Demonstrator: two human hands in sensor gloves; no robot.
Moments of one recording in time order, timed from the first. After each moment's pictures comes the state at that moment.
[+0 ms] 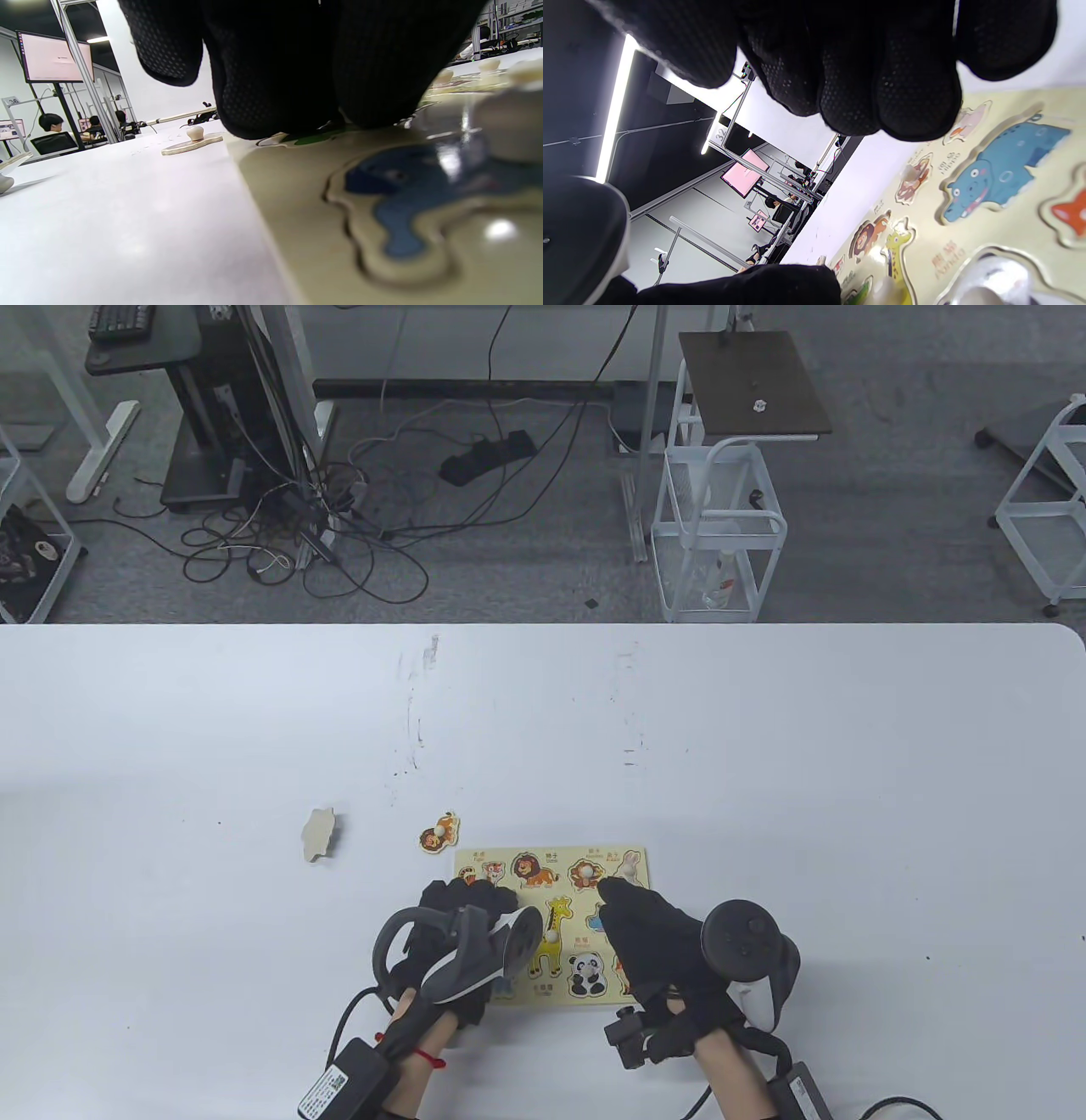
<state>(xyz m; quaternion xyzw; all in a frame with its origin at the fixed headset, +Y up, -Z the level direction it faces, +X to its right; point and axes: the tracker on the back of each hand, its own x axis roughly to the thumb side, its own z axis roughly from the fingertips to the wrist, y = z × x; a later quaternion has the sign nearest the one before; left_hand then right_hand) -0.105 -0.744 -0.266 0.01 -0.12 -0.10 0.99 0.129 -0.742 -0.248 0.04 -0.03 0.85 0.52</state>
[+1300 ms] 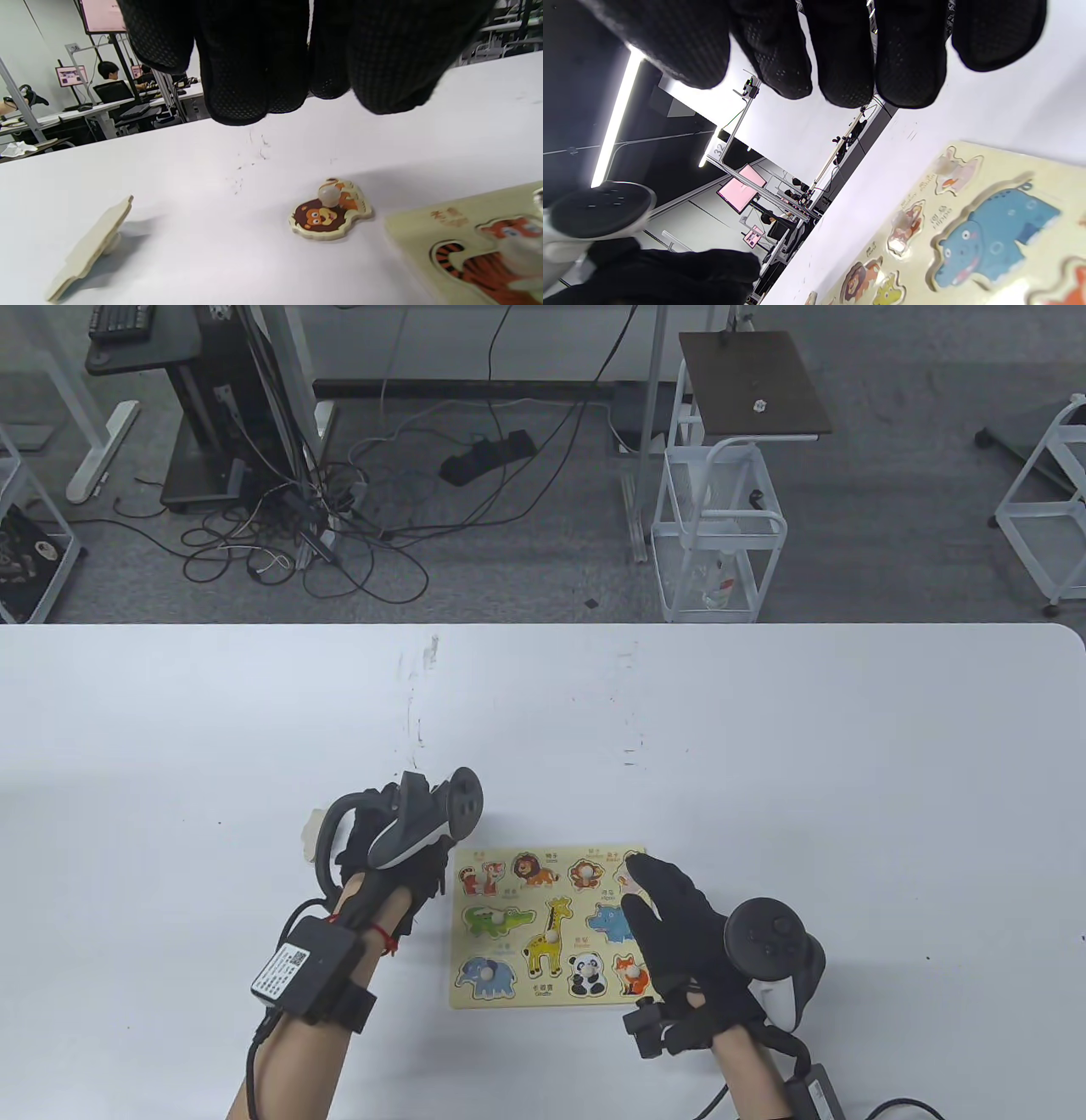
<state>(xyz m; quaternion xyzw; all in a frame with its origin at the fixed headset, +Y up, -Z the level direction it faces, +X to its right) -0.158 -0.689 -0.367 -0.09 -0.02 -0.09 0.99 0.149 -0.729 -0.248 0.02 -0.06 0.86 0.51</state>
